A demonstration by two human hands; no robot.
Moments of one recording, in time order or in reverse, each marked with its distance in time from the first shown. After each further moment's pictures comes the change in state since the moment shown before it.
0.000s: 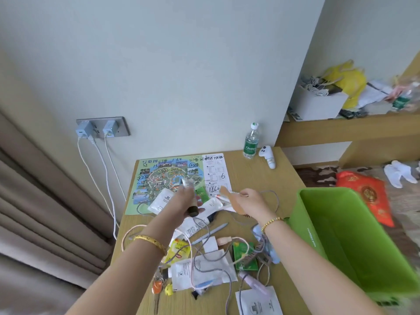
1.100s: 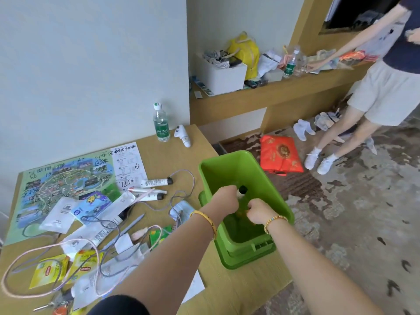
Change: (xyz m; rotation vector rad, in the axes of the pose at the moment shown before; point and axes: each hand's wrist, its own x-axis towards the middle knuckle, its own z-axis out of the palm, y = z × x) left_hand -0.038 -0.105 0.310 1.373 -0.499 0.508; right_hand -0.040 0.226 -0.157 -0.406 0.059 0.342
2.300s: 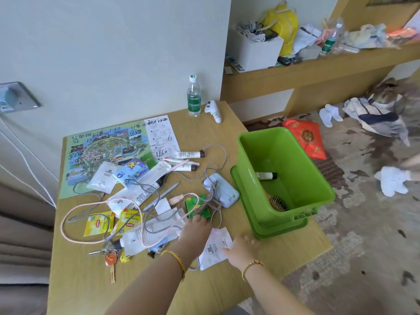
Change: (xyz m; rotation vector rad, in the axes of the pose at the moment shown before) left_hand -0.118 -0.192 0.081 0.628 -0.038 0.077; right_hand -0.084 -0.049 0.199 -0.181 -0.102 0.090
